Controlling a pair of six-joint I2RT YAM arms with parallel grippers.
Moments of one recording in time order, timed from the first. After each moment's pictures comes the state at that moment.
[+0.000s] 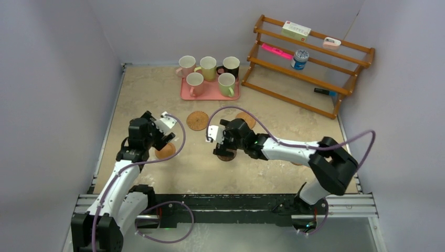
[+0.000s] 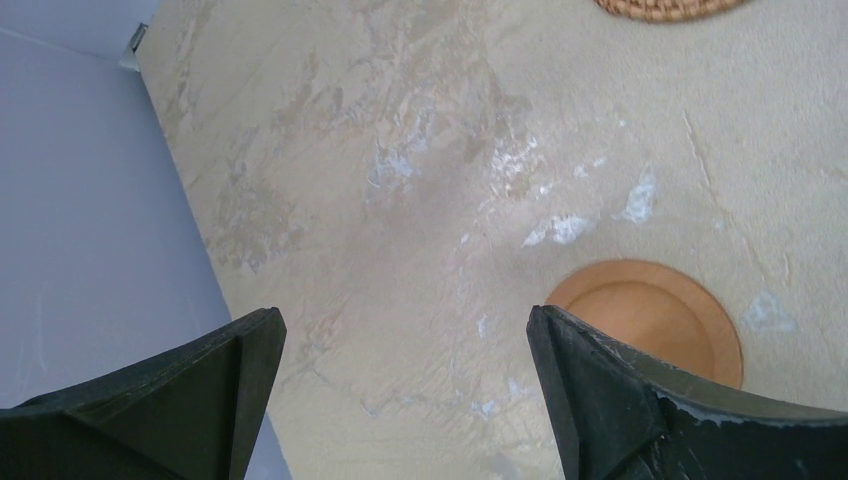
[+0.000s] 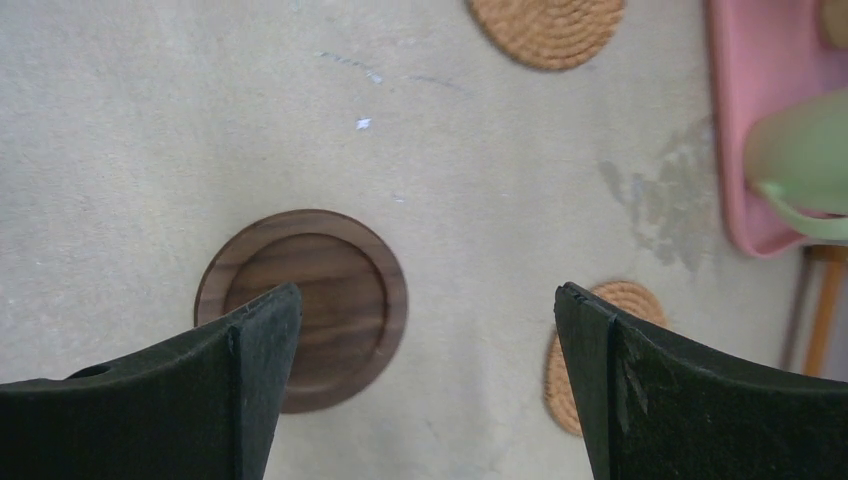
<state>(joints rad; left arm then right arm) -0.08 0.86 0.49 -0.17 0.03 0.71 0.90 1.61 0.83 0.08 -0.04 -0.57</state>
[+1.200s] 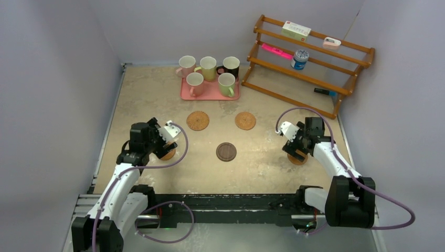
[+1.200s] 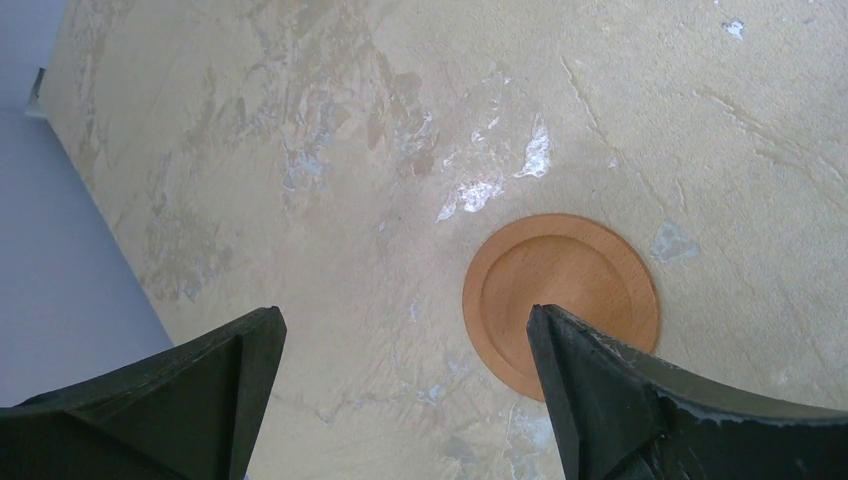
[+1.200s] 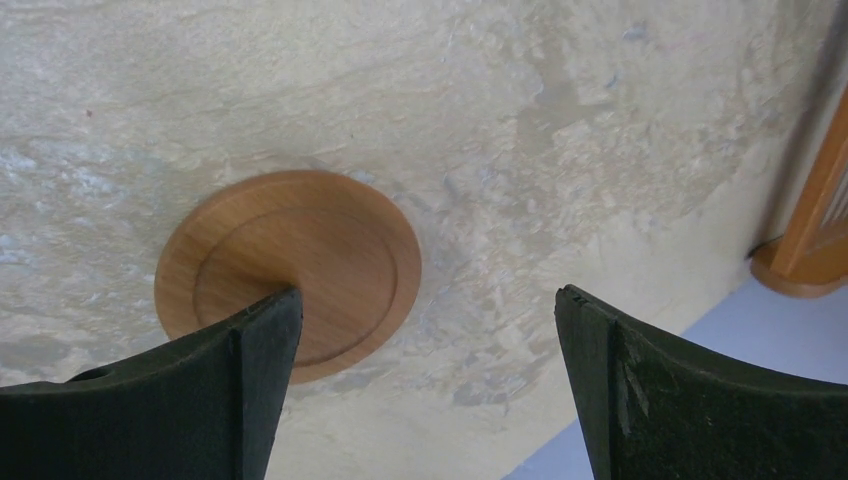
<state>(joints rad) -0.08 0.82 0.45 -0.29 0.16 0.82 -0.06 1.17 0.57 -0.48 -0.08 -1.04</state>
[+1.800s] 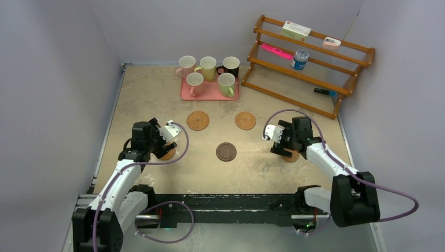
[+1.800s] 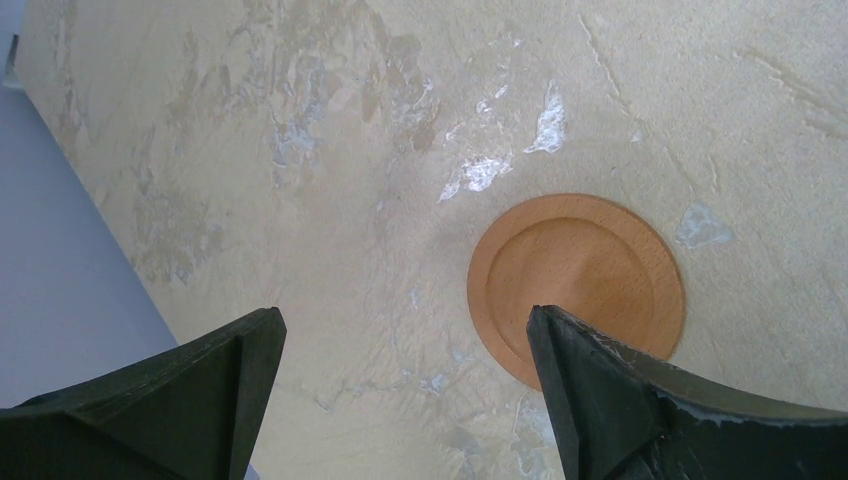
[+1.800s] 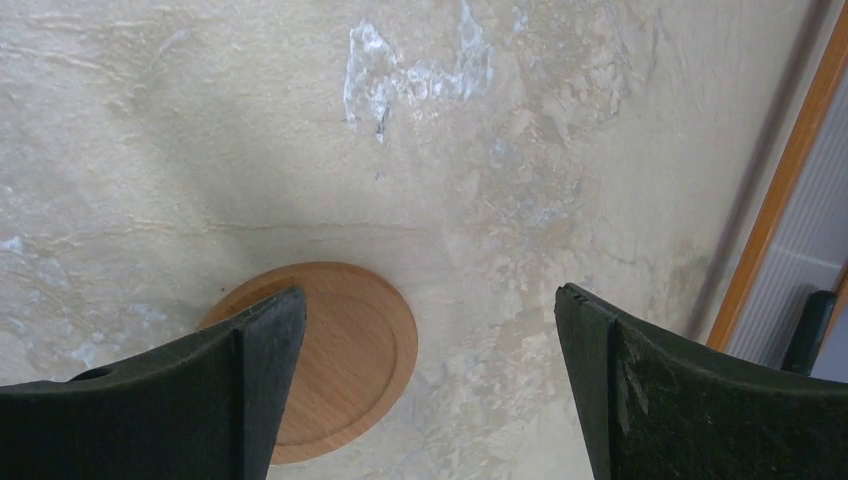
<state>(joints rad) -0.08 0.88 0.45 -0.27 0.11 0.84 0.11 1.18 0.53 -0.32 -0.26 -1.14</state>
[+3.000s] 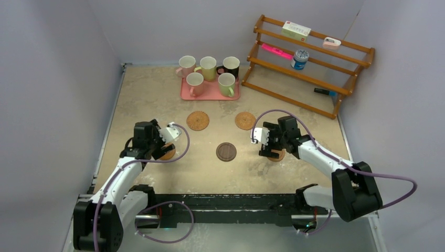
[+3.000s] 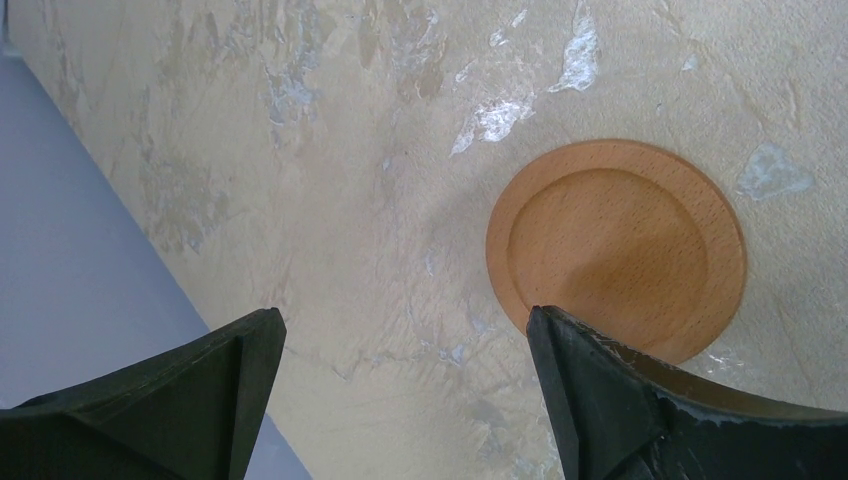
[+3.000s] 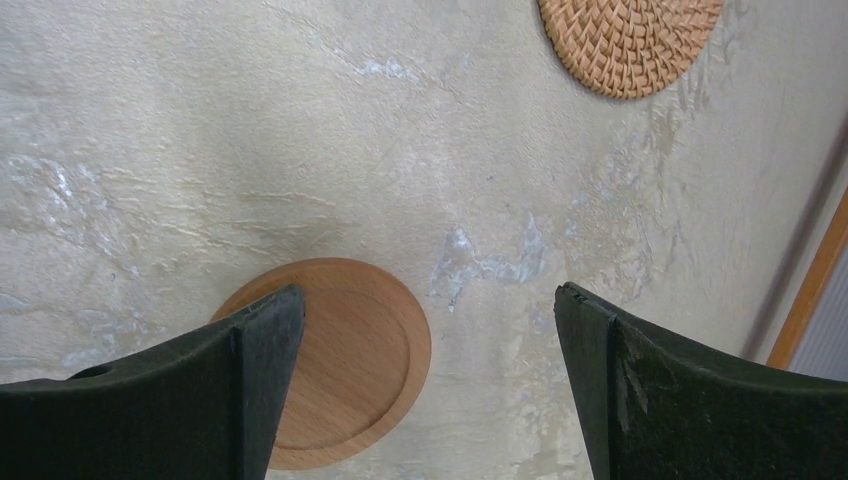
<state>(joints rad) -0.08 0.94 0.45 -0.27 0.01 0.92 0.32 1.25 0.56 -0.25 -0.34 -1.07</state>
